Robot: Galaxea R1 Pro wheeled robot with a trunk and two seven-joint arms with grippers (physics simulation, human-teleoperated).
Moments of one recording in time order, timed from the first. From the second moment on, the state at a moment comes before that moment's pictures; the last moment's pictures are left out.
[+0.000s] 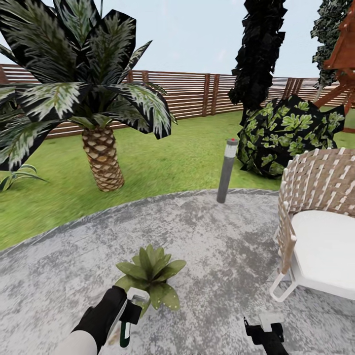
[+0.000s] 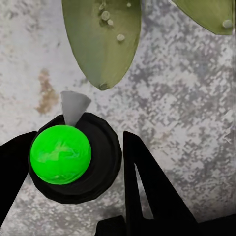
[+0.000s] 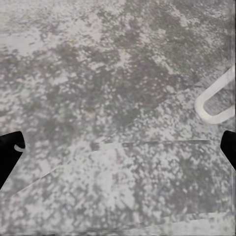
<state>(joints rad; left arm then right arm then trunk) -0.54 -0.07 -0.04 -0.60 -0.28 0.76 -0.21 -0.48 -0.11 0.19 -0.05 -0.07 -0.52 -0.09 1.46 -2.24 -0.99</state>
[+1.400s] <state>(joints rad) -0.59 -0.09 -0.04 -0.66 -0.27 0.93 -0.28 -0.48 -0.10 0.19 -0.05 -0.07 -0.52 -0.09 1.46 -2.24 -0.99</state>
